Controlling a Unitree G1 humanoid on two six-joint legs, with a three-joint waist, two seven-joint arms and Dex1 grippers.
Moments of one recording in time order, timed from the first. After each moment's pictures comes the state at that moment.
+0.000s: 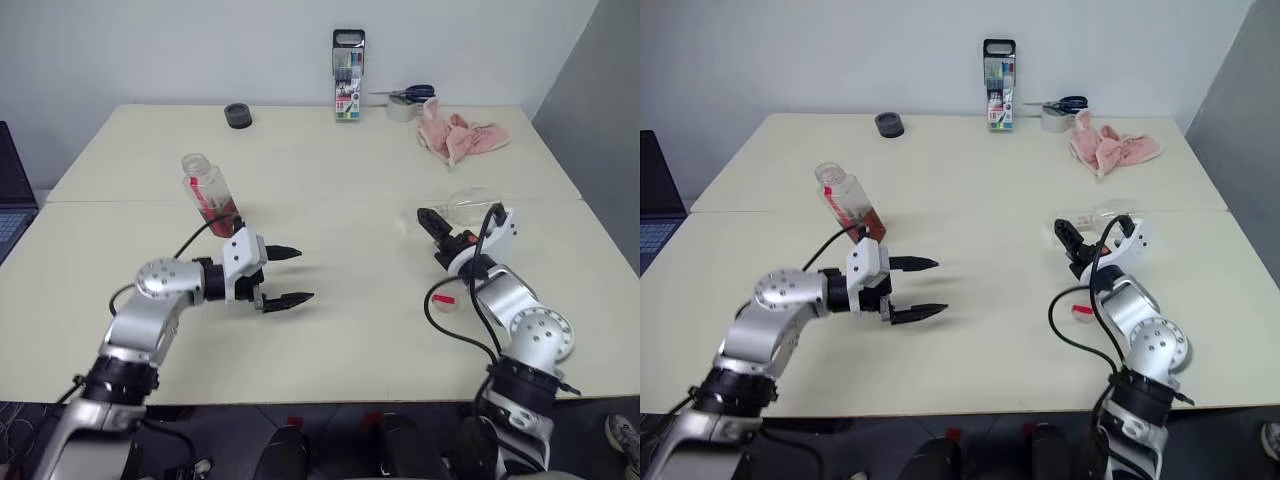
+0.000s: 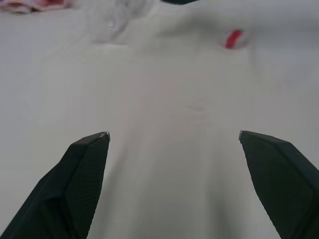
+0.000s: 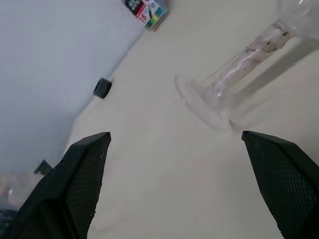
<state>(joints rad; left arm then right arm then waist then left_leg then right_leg) -0.47 0.69 -0.10 0.09 -0.33 0.16 -1.20 -0.54 0.09 -0.58 -0.13 0.82 0.96 -0.09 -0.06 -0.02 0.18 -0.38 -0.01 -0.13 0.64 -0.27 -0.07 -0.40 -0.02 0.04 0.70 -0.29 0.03</state>
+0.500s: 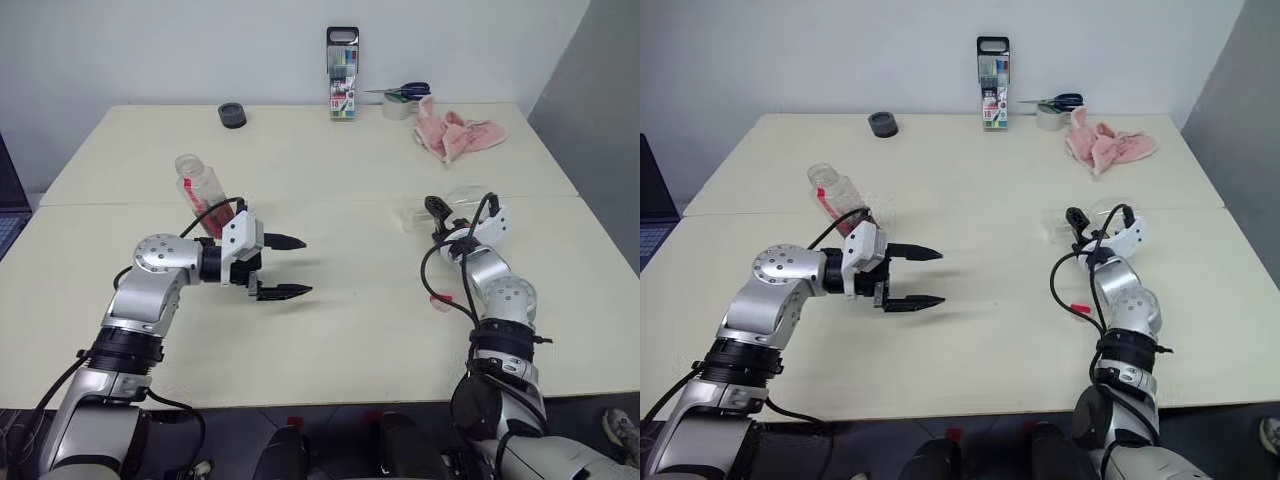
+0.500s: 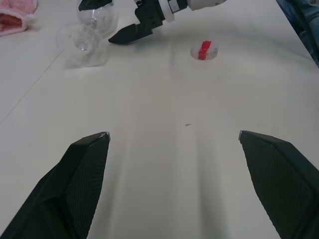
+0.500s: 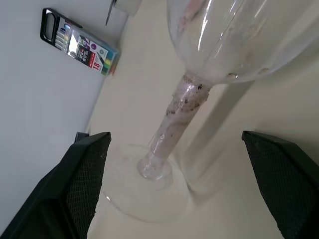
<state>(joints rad) -0.56 0.67 -0.10 0.21 -0.33 0.12 -1.33 -0.73 0.01 -0.62 0.39 0.81 0.62 -0.06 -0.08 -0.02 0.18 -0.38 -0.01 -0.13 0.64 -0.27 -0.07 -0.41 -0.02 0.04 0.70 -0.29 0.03</state>
